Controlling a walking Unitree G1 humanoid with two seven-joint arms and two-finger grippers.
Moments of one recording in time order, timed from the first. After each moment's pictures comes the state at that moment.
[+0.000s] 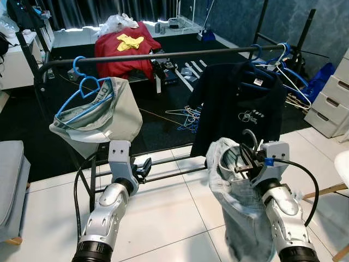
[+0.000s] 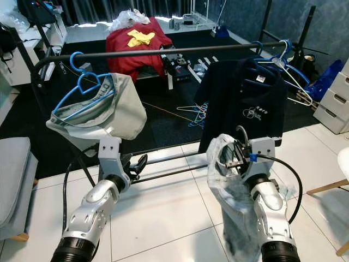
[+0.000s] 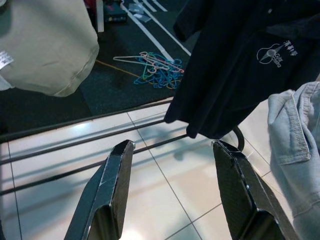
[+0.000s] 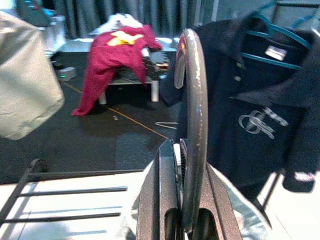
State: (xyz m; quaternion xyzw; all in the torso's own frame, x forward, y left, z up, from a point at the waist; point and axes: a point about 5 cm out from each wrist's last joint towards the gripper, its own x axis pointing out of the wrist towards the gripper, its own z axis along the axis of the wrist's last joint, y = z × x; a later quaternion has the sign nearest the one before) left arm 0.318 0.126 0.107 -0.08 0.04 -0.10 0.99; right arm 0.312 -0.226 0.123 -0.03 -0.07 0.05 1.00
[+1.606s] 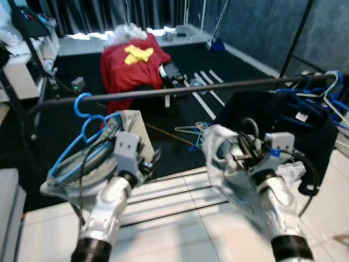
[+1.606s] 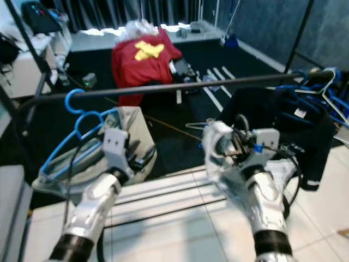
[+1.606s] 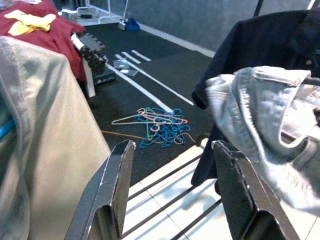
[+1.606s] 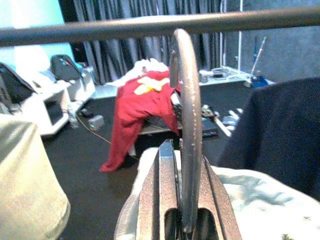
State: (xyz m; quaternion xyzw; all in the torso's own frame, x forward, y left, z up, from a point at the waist) left arm 0.318 0.114 0.131 -0.03 -0.06 -0.19 0.98; right arm 0.326 -0.213 0.152 0.05 -0.14 0.11 0.98
